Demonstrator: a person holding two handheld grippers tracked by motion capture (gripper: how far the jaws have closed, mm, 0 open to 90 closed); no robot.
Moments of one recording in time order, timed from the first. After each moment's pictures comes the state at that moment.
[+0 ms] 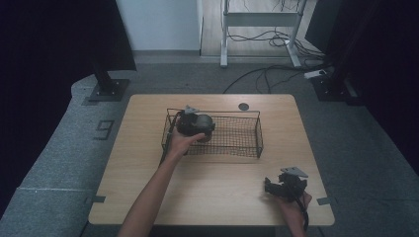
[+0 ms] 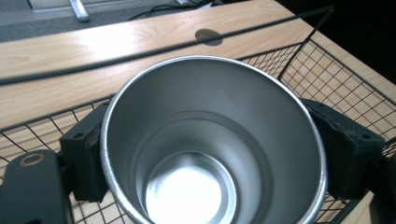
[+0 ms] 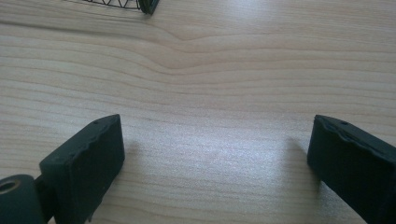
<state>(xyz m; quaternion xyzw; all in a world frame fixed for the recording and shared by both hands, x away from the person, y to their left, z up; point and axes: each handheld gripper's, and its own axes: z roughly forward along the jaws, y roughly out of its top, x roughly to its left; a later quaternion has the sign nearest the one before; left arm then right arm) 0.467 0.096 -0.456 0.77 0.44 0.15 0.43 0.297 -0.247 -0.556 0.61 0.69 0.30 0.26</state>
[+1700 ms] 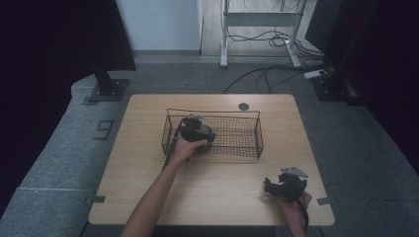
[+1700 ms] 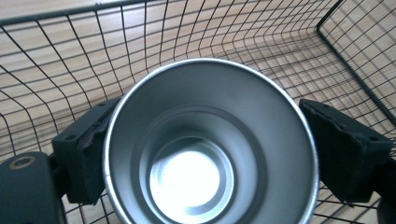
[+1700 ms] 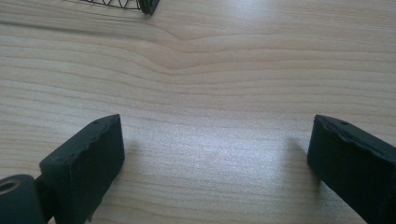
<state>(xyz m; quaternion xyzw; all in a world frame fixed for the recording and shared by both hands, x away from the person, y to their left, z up) 0.471 0.086 -0.487 0.78 0.49 0.12 0.36 0.297 -0.247 -0.556 0.61 0.69 0.30 0.26</state>
